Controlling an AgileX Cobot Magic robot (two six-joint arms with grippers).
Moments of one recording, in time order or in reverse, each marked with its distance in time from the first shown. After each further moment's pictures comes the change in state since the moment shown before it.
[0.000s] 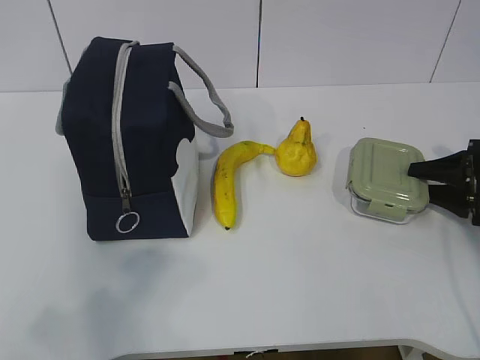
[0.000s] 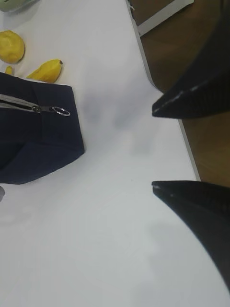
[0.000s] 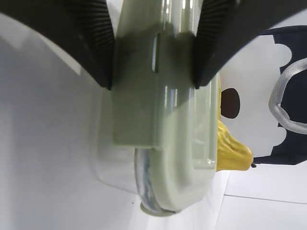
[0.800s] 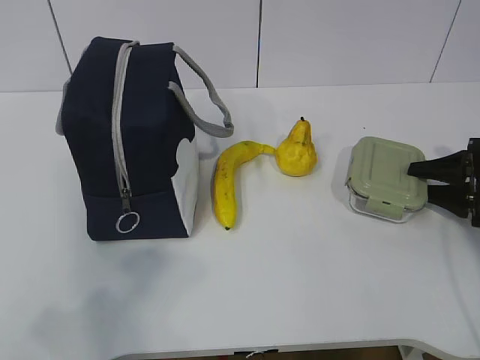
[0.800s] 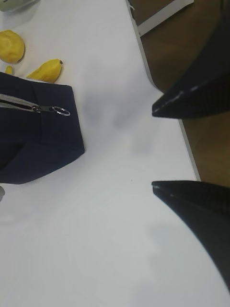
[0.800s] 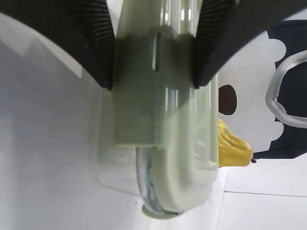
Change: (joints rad) left arm 0.000 0.000 0.000 0.000 0.000 0.000; right arm 0.000 0.000 0.000 0.002 0.002 0.055
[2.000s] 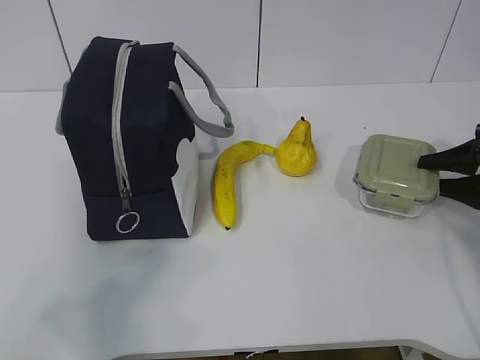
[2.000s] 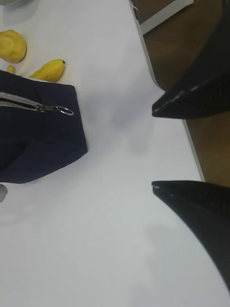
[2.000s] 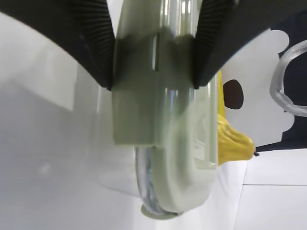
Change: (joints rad) left arm 0.000 0.056 -0.036 0.002 -0.008 0.005; right arm 0.000 -0.123 0.010 -0.076 -0.075 0.155
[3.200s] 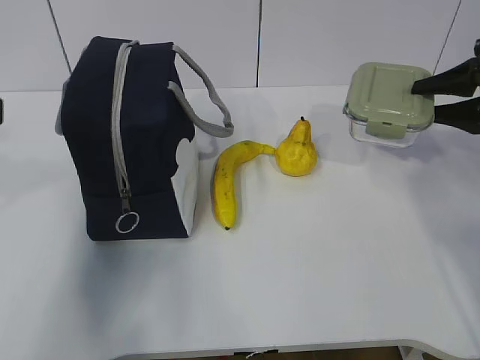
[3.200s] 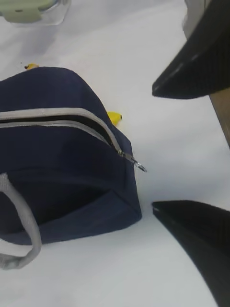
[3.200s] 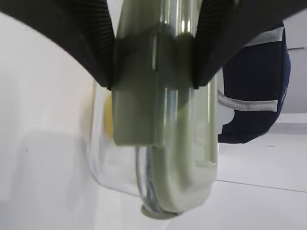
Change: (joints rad) left arm 0.000 0.951 -0.357 -0.377 -0.254 0.060; right arm 0.098 -0.132 -0.214 -0.064 0.015 0.251
